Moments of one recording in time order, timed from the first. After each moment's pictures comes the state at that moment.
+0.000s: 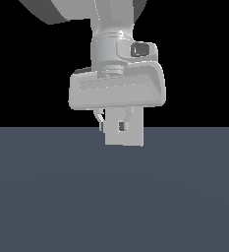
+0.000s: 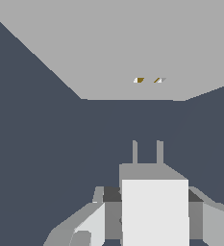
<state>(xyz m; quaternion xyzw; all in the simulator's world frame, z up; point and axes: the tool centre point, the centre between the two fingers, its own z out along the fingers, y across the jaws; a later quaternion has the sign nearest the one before) -0.039 0.001 0.099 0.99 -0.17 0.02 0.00</state>
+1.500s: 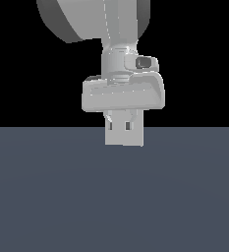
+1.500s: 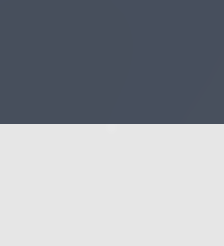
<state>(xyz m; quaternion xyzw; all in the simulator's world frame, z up) 0.004 -0.016 0.100 0.98 -0.17 0.02 0.00</state>
